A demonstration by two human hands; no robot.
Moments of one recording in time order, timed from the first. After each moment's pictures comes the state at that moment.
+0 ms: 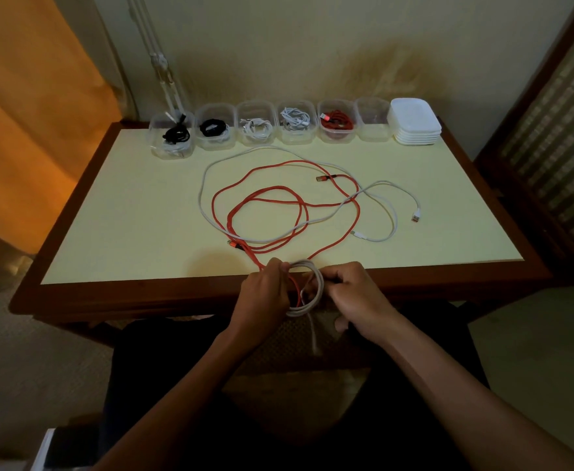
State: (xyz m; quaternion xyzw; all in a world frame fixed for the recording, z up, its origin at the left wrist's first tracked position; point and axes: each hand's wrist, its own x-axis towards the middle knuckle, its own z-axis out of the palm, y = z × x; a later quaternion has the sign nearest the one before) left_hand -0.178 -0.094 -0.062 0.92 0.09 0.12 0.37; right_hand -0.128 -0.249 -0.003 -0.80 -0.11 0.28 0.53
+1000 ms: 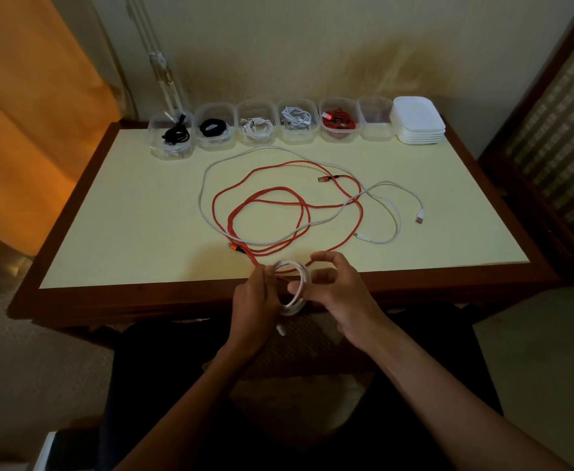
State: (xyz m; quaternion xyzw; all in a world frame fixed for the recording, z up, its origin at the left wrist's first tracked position) left_hand -0.181 -0.089 -0.082 0.84 0.17 0.19 0.48; right_hand -0.129 -0.230 -0.014 -0.68 0.00 0.31 0.67
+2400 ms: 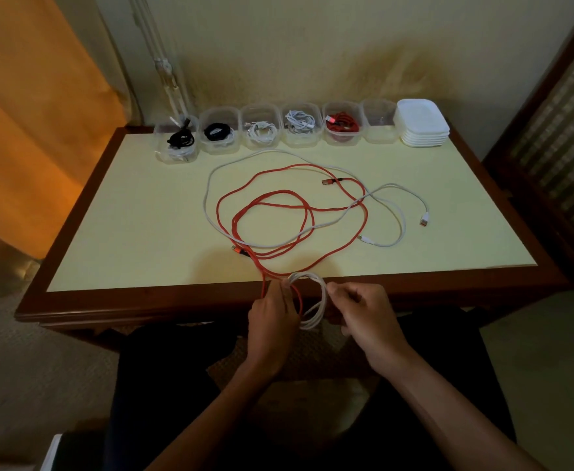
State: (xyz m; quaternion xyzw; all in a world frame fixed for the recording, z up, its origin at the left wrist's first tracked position) left_hand -0.192 -0.115 -0.076 0.85 0.20 0.15 0.46; right_hand -0.141 -0.253 -0.033 -0.80 -0.06 0.17 0.57
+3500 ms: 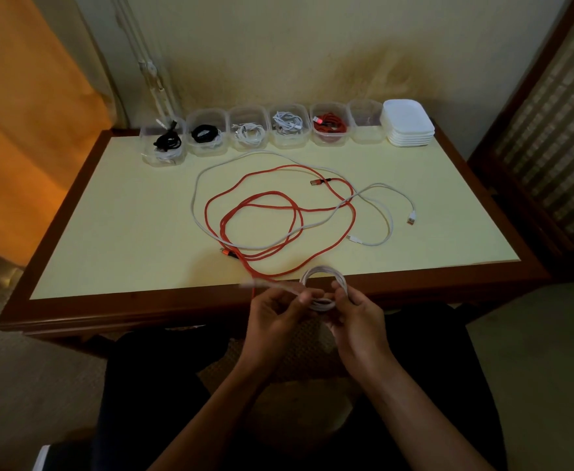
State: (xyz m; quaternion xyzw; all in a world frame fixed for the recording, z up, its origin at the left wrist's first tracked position) left_hand -0.200 -0.128 -0.042 0.64 0.11 0.09 0.76; right_hand -0.149 -0.249 -0.045 -0.54 0.17 0.19 0.80
